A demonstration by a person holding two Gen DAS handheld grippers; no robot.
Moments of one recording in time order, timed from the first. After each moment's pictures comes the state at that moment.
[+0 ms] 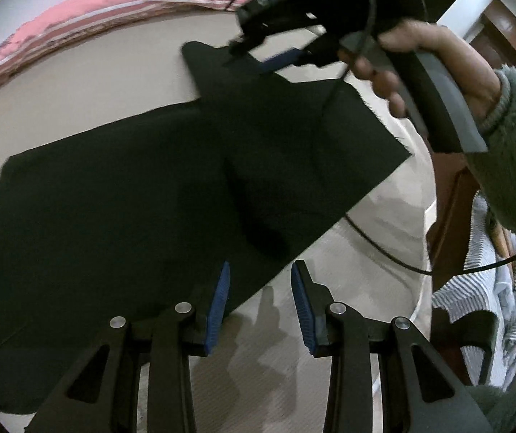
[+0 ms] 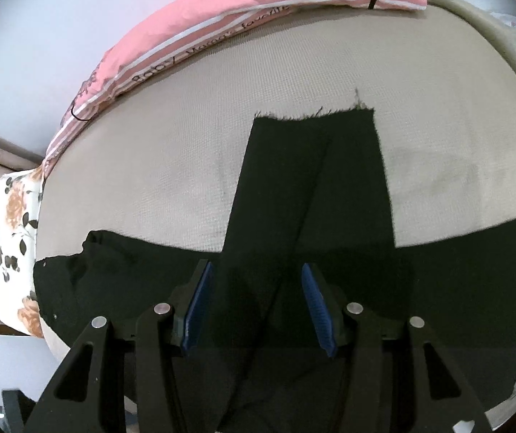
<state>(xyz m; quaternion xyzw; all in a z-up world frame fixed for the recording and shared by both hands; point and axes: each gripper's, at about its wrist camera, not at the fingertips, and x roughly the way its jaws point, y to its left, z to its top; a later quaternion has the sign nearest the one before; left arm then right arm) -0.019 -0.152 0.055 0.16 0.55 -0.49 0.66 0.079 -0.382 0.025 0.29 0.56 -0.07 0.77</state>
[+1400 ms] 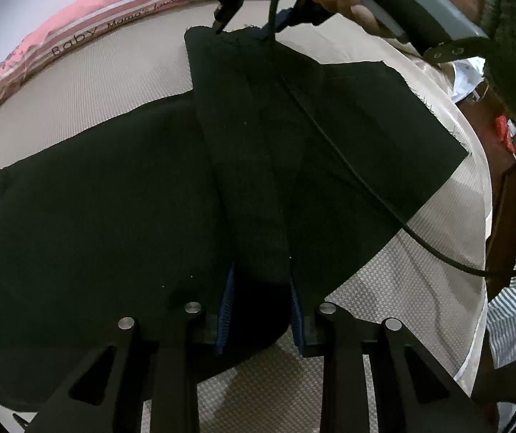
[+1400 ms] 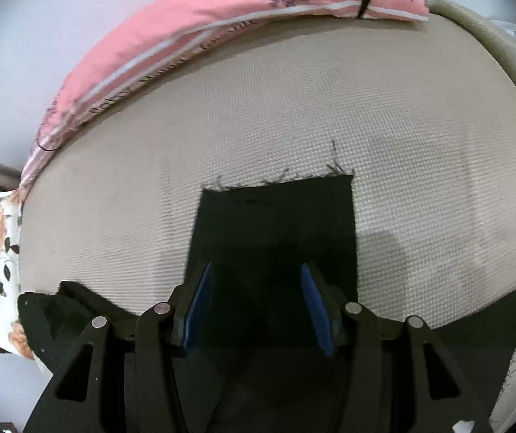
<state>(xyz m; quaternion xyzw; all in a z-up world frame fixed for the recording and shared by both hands) -0.029 -0.203 0.011 0.21 0.53 -0.41 0.71 0.133 -0.432 0.000 0.29 0.57 -0.10 0.76</state>
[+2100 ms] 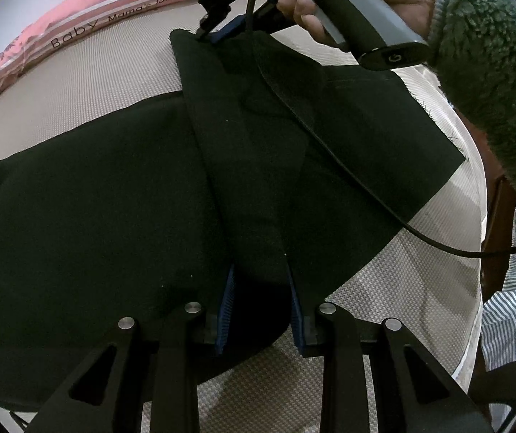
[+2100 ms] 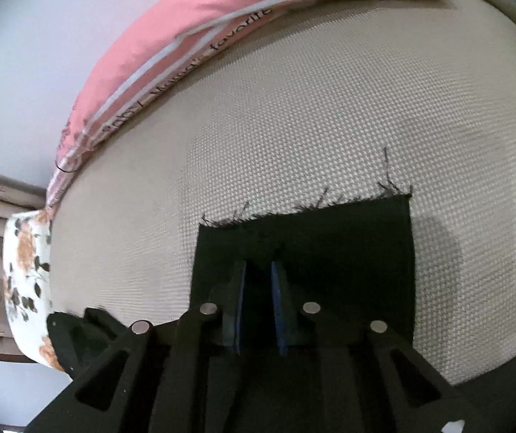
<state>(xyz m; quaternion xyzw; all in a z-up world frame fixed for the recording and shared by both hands) -0.024 -0.200 0.010 0.20 0.54 -0.41 0.71 0.159 -0.436 -0.025 0.35 0.53 -0.04 0.77</state>
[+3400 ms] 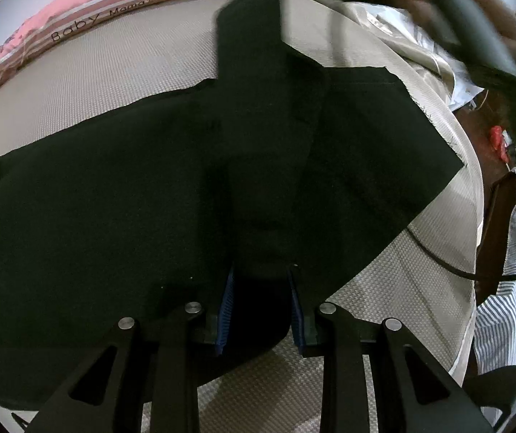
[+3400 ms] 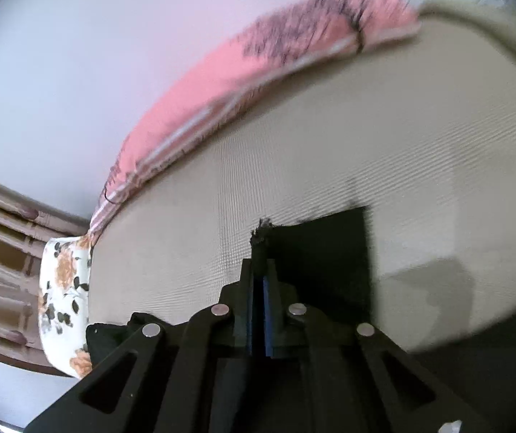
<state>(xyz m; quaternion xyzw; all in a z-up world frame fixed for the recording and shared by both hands) -0.013 -0.199 0.013 0.19 0.55 -0.41 0.70 0.077 -0.470 0.051 0.38 0.44 -0.05 0.81</state>
